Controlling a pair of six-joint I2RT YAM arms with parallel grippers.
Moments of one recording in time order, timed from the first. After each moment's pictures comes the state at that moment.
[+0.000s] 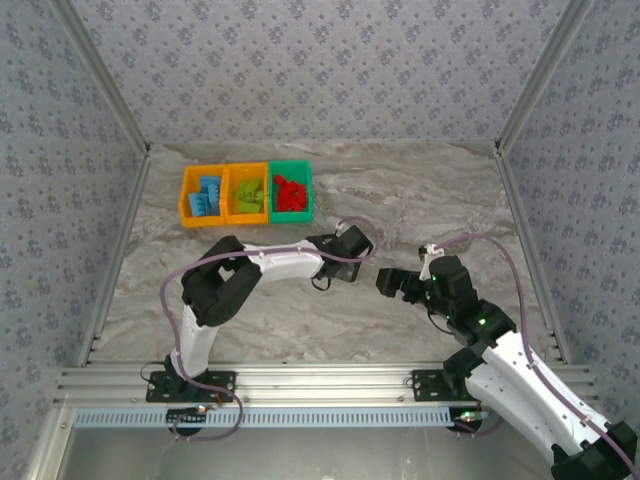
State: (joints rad) left arm -0.97 2.05 1.36 -0.43 -0.31 -0.51; right arm 0.53 0.60 0.47 -0.47 -0.05 0.61
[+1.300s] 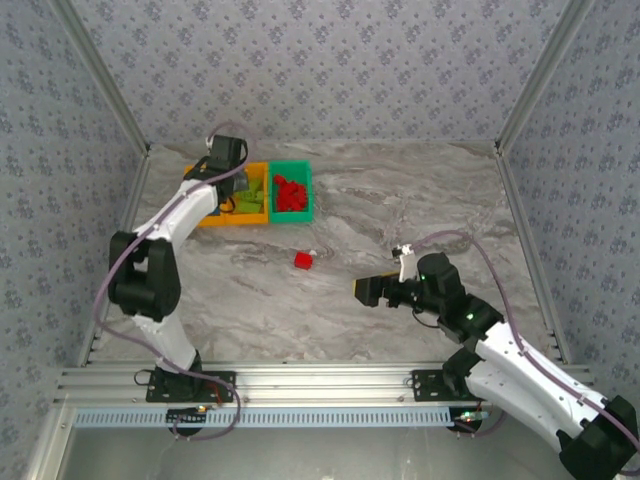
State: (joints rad) left arm -0.27 1.82 1.49 -0.48 -0.34 -0.31; right arm 0.64 0.70 0.47 -0.26 -0.30 0.58
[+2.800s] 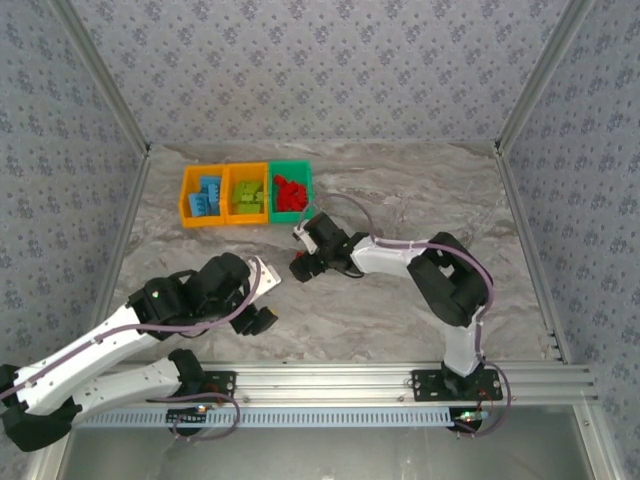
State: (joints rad) left arm -0.99 0.82 0.92 -1.01 -0.07 0.01; right arm 0.81 1.92 1.16 -0.17 -0.04 0.07
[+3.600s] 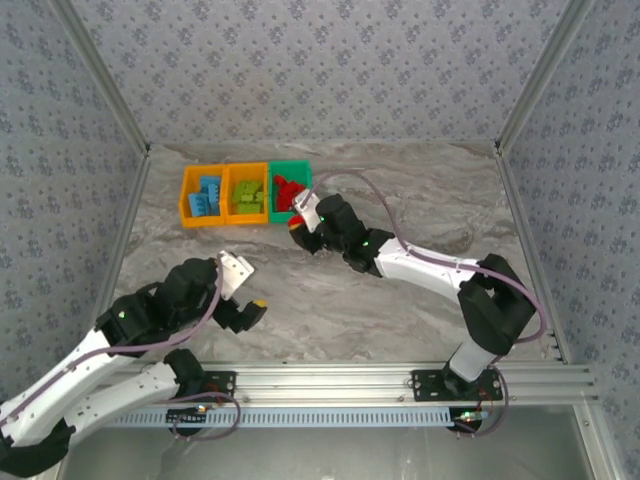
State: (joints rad) left arm -0.89 0.62 0.86 -0.95 -0.16 -0.01; right arm 0.82 1.64 1.12 0.06 0.04 -0.01
